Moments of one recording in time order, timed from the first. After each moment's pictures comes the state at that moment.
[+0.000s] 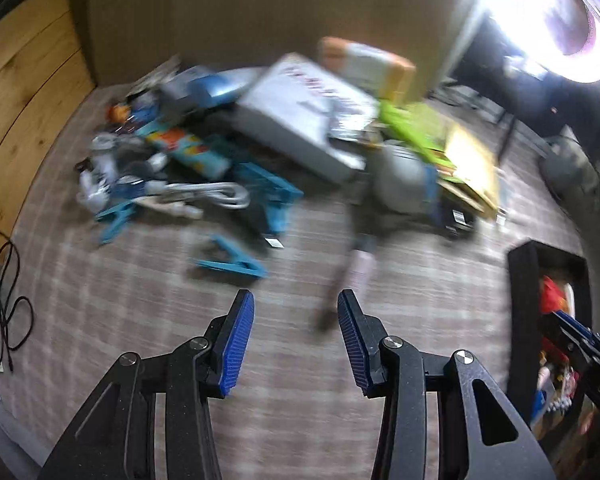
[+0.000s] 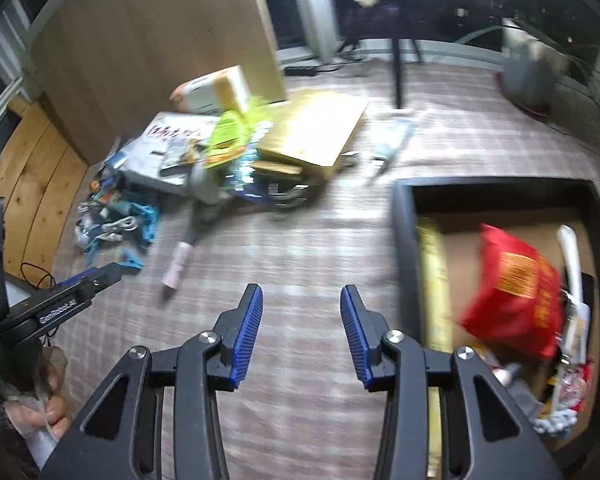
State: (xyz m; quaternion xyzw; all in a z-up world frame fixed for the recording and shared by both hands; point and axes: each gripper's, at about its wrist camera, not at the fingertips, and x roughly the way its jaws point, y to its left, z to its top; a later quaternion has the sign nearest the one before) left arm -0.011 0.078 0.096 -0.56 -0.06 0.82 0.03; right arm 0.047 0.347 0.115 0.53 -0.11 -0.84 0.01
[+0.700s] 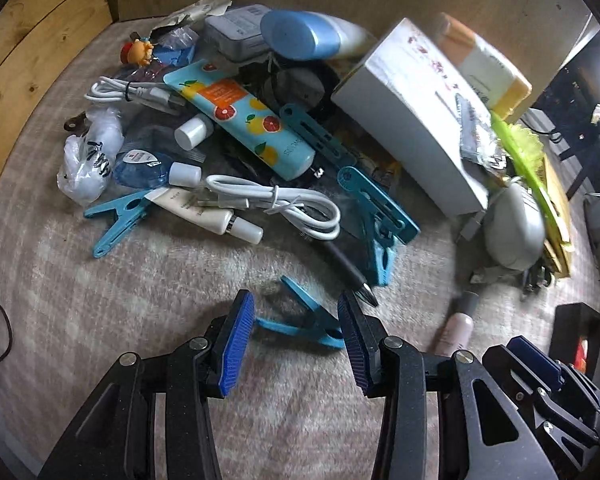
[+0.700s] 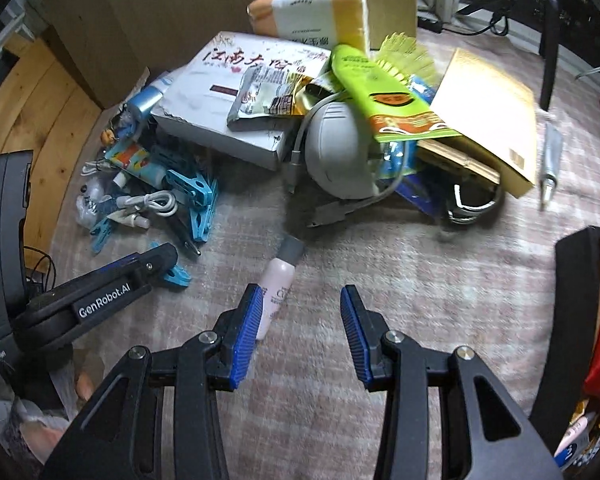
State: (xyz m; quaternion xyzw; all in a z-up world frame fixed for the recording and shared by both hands) left arm -0.066 0.037 0.031 -0.61 -0.11 0.78 -0.02; right arm -0.038 0.236 0.056 0.59 -0.08 -0.80 0.07
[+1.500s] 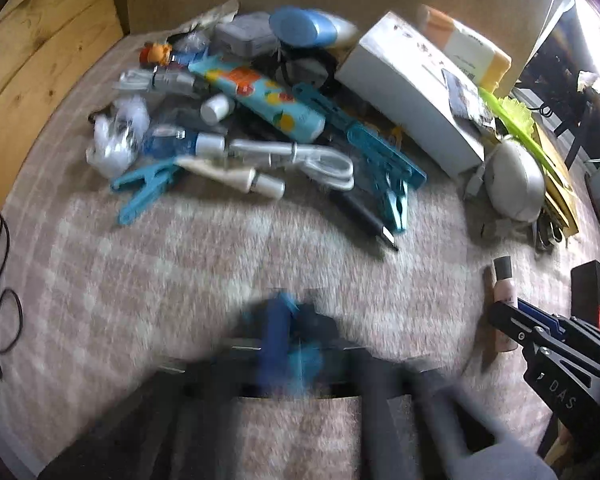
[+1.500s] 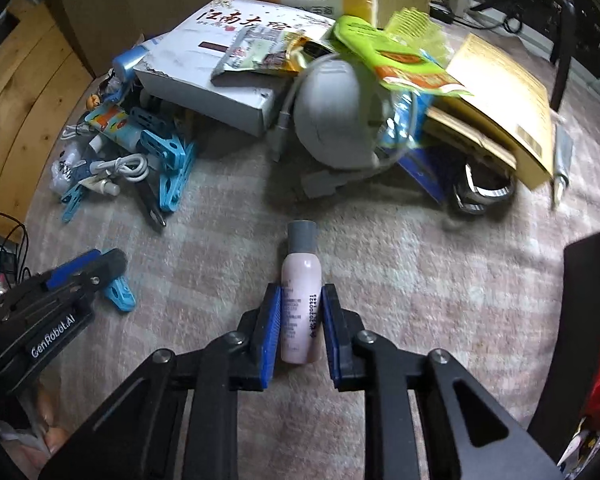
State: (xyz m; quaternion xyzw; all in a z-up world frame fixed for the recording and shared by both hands) left arm -0.006 0.047 0.024 -0.59 -0.08 0.81 -0.02; right arm -0.029 0.240 0.031 0.60 -0.04 -0.80 0.08
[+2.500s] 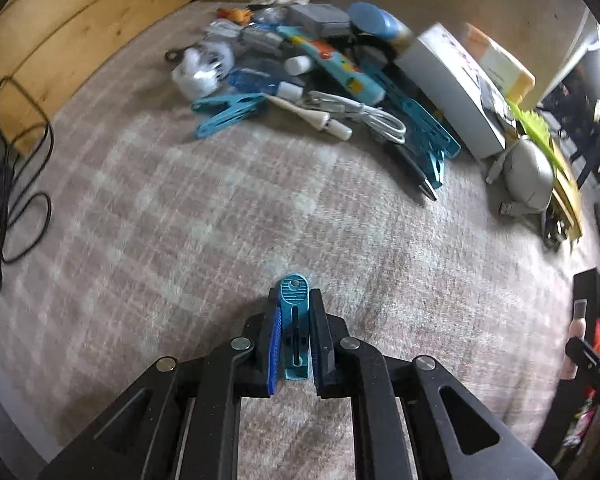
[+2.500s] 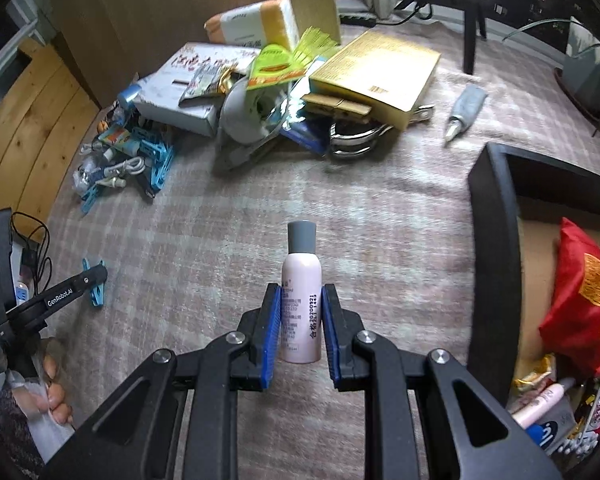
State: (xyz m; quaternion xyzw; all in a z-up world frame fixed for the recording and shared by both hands) left arm 0.083 0.055 0.022 -0.58 -0.14 0.80 -0.07; right arm 0.043 0.321 0.074 0.56 -0.08 -0.82 0.06
